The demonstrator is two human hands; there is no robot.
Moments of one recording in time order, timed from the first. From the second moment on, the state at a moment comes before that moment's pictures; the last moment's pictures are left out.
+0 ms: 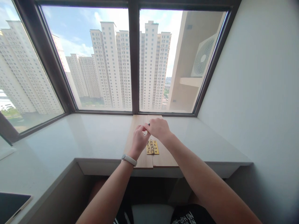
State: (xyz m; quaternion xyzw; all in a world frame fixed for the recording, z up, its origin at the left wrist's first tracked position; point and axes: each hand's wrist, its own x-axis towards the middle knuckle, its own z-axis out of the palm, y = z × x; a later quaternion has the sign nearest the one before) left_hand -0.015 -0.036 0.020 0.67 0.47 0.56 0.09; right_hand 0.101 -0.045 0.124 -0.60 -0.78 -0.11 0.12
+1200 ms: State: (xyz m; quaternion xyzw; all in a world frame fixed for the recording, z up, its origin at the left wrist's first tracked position) left_hand -0.031 -0.037 0.018 0.71 0.46 0.52 0.14; right_hand 0.112 -0.036 0.131 -0.52 -0.84 -0.11 0.09
